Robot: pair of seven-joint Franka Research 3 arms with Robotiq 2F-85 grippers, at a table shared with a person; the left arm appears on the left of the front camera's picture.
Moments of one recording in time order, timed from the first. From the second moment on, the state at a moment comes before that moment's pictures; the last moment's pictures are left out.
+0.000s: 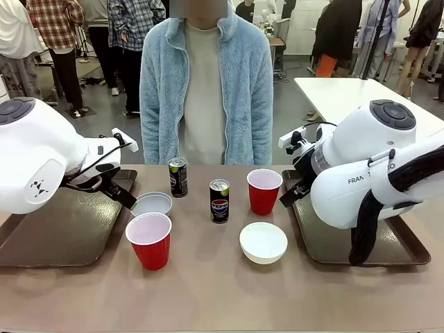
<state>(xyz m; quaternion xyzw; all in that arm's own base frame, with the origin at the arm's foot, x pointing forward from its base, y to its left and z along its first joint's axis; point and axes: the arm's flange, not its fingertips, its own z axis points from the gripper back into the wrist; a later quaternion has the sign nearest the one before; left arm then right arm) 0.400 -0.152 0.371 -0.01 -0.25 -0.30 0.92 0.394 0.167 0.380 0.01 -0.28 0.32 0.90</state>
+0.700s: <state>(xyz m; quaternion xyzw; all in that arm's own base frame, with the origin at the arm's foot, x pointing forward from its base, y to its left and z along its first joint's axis) 0.303 -0.135 0.480 -0.01 -0.13 -0.31 0.94 0.297 0.163 0.475 -0.06 -0.16 0.26 0.95</state>
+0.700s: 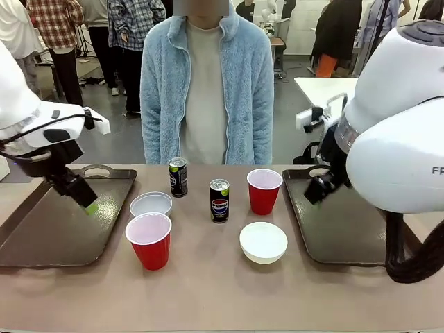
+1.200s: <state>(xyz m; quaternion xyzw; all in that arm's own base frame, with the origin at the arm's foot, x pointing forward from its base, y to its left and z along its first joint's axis) 0.294 -0.133 0.485 -0.03 -0.12 -0.30 0.95 0.285 0.156 0.465 -0.06 -0.10 0.24 0.96</state>
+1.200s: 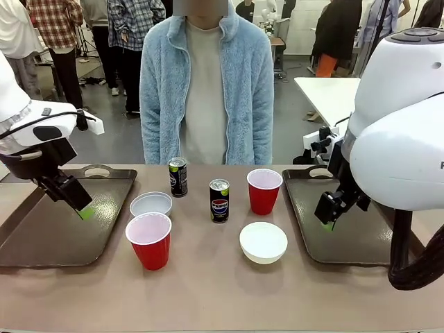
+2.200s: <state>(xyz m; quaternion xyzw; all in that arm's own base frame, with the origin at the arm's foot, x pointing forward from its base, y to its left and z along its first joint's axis) 0.346 0.052 0.525 -0.31 -0.13 -0.06 0.94 0.301 -0.080 0.464 0.35 -0.12 0.00 0.93</state>
